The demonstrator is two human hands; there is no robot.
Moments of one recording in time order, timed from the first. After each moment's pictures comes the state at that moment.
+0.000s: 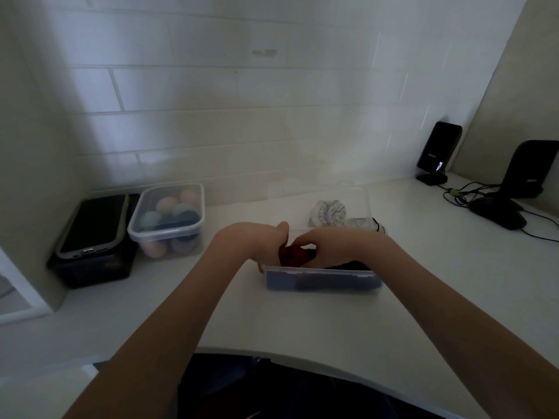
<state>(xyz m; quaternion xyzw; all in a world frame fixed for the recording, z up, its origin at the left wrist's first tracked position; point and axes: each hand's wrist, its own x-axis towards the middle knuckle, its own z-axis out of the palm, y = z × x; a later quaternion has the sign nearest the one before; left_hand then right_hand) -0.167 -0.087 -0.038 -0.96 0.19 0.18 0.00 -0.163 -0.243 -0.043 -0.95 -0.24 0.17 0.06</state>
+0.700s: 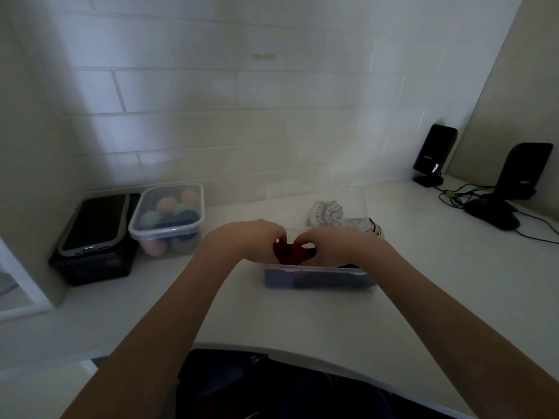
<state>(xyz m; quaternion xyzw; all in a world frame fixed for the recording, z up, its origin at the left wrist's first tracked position) -0.176 -0.083 -0.031 -0.97 0.19 0.14 -0.03 -0.175 -0.244 -0.041 -0.96 -0.23 0.13 0.03</state>
